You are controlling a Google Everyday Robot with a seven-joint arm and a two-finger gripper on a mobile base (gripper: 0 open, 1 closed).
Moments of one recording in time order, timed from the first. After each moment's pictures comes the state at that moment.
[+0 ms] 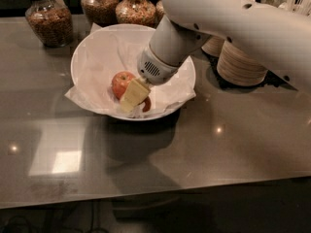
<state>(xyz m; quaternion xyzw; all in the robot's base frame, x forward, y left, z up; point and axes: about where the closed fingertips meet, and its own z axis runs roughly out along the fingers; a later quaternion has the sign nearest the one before) 0.531 0.035 0.869 -0.50 0.83 0.17 0.18</state>
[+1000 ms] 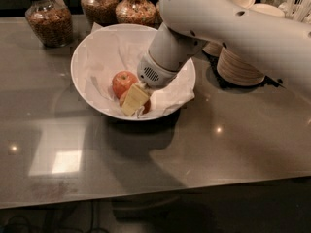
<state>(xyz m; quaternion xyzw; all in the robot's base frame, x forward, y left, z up) 0.530 0.035 0.854 -0.50 0.83 0.17 0.17</state>
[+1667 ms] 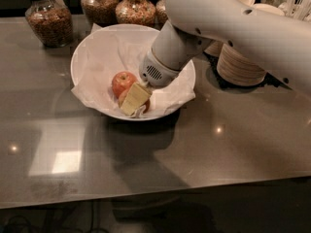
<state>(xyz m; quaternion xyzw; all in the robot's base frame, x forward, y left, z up) 0.529 0.035 0.860 -0.51 0.82 0.19 0.18</state>
